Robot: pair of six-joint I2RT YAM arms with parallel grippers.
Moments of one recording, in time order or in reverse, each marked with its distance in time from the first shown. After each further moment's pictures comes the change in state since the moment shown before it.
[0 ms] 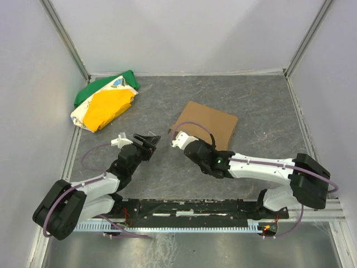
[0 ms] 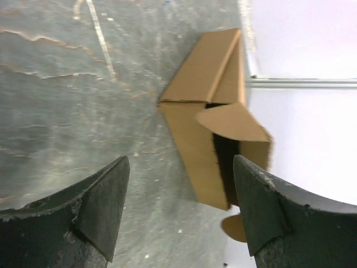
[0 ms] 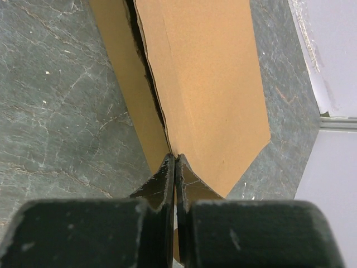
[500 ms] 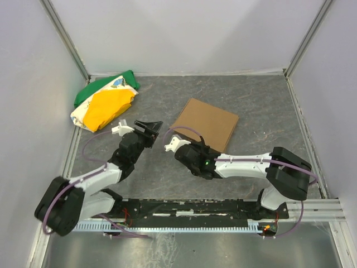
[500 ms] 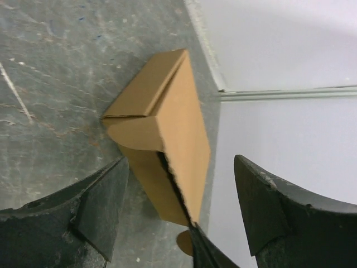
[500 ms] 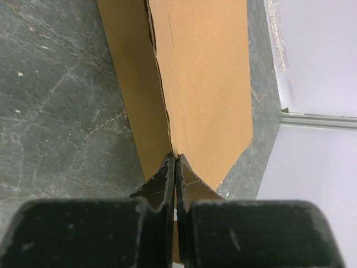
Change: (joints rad) left arm 0.000 -0.015 0.181 -0.044 -0.023 -0.005; right arm 0.029 0.193 0.040 0.079 0.142 -0.093
